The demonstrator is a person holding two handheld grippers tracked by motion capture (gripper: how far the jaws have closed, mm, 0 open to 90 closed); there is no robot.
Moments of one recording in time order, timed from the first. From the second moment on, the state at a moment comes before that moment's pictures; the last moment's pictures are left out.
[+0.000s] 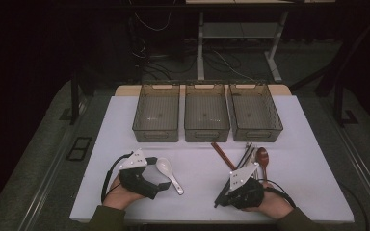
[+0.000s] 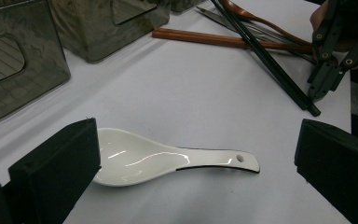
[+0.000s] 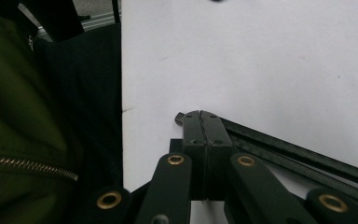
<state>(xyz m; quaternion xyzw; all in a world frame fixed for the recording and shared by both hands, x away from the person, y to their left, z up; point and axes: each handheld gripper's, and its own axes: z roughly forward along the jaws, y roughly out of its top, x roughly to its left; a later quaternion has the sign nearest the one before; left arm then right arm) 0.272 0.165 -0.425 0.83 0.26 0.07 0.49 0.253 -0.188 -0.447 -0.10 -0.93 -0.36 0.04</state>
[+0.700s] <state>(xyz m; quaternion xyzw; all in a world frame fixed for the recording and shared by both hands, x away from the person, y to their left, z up) 0.272 0.166 -0.425 0.83 0.26 0.07 0.49 0.266 -0.170 -0.449 -0.11 -0.92 -0.37 0.03</state>
